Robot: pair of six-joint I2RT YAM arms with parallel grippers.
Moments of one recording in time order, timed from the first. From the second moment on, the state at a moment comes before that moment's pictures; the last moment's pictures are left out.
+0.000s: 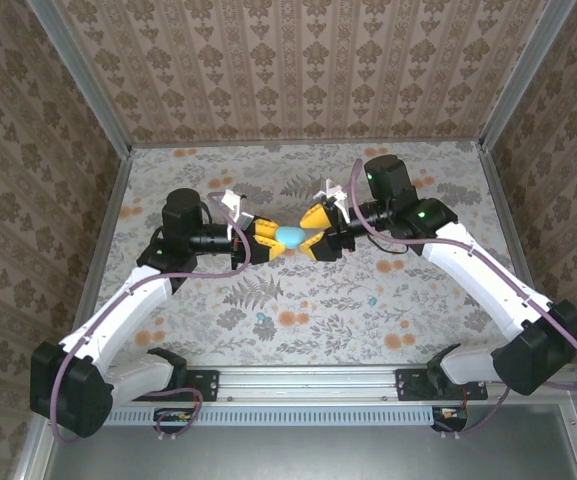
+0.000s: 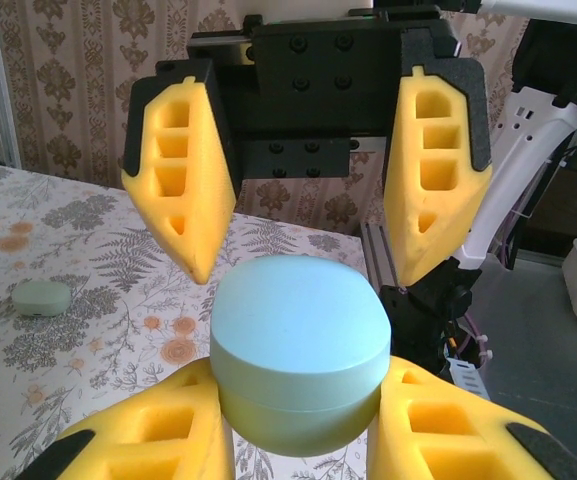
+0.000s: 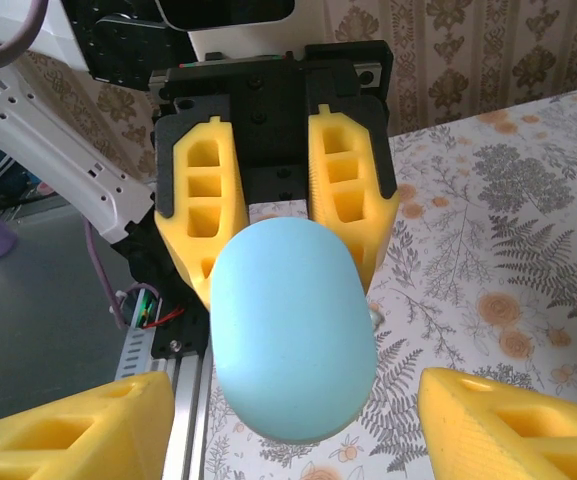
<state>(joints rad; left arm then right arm) -0.47 1.10 0.82 0.06 1.16 0.01 0.50 1.34 1.27 -0.53 -0.94 -0.28</state>
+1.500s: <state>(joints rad) -0.46 1.10 0.81 0.00 1.10 0.04 0.50 1.38 1.30 -0.41 -0.59 -0.12</state>
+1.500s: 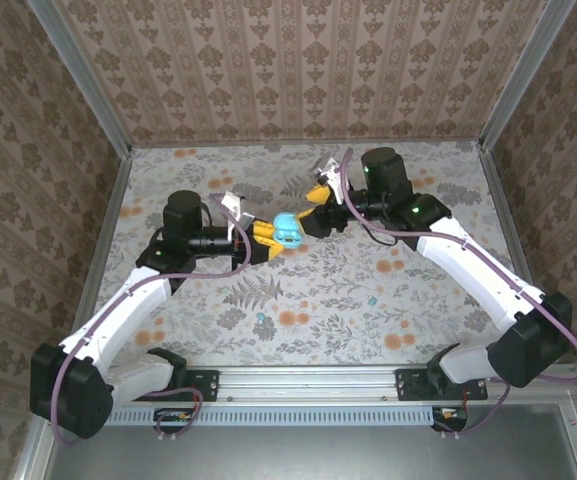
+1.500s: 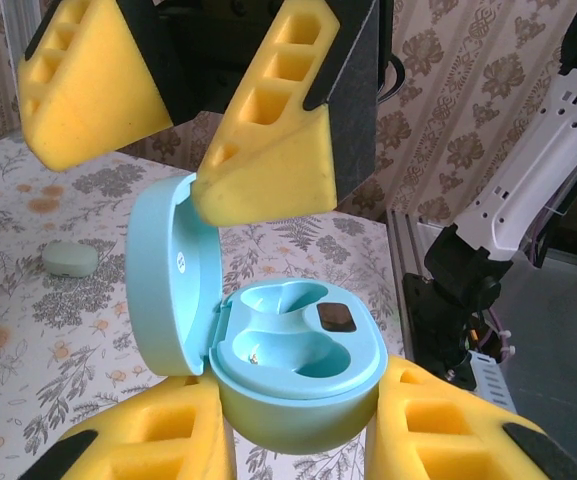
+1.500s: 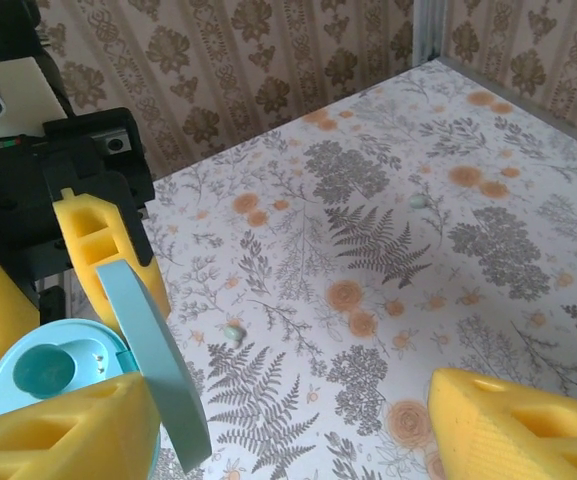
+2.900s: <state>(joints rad) -0.06 0.73 0.60 -0.18 1.04 -0.07 0.80 1.86 1.21 -0.54 -0.35 0.61</state>
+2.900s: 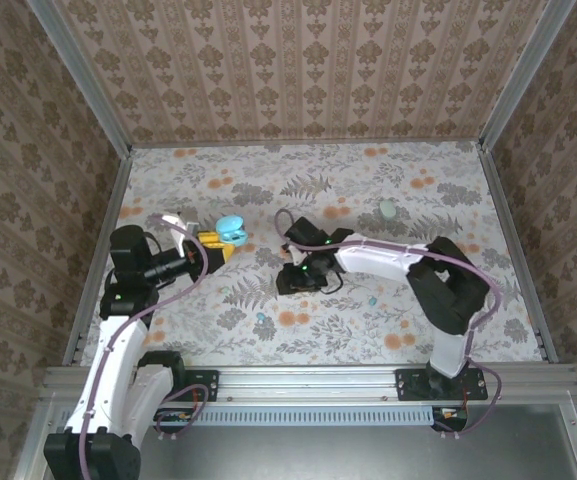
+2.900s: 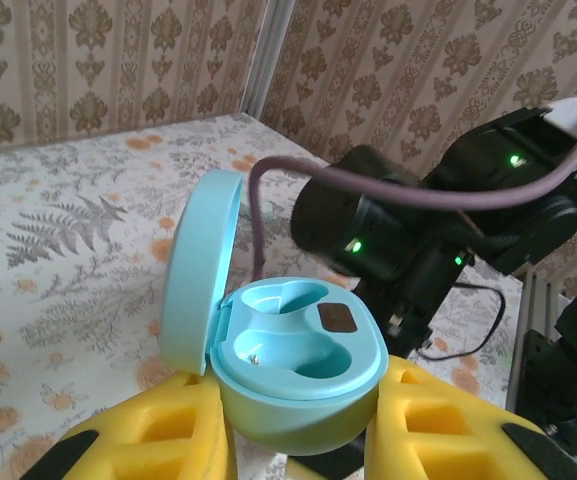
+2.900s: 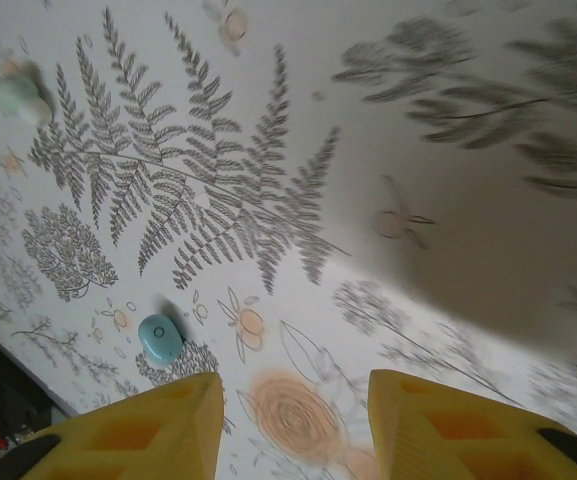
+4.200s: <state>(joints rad) -0.06 0.62 0.74 -0.39 0.78 -0.06 1.03 2.08 1.51 -0.74 -0.19 0.51</state>
